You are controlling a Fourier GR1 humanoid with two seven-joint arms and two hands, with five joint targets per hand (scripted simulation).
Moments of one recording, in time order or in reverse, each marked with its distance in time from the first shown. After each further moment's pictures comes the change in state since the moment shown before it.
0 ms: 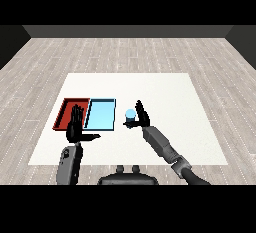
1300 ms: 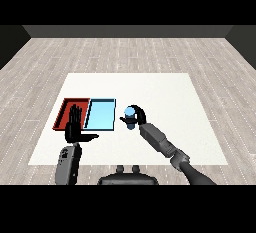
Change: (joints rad) left arm 0.001 0.013 0.014 -0.001 0.019 -0.016 -0.008; right arm -0.134 0.000 0.206 0.131 -0.174 -0.192 0.016
